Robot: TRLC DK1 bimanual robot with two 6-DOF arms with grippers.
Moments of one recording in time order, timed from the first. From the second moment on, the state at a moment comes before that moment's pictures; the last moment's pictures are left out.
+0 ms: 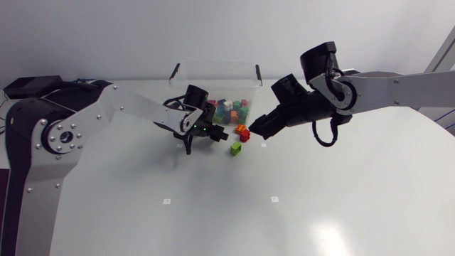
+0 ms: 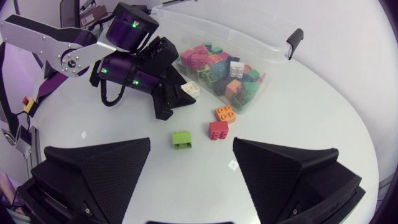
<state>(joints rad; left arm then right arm) -0.43 2.37 1.53 0.04 0.05 0.06 0.32 1.72 1.12 -0.22 -0.35 -0.26</state>
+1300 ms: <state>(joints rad) -0.25 1.87 1.24 -0.12 0.21 0.25 0.42 2.20 1.49 -0.43 -0.32 -0.43</state>
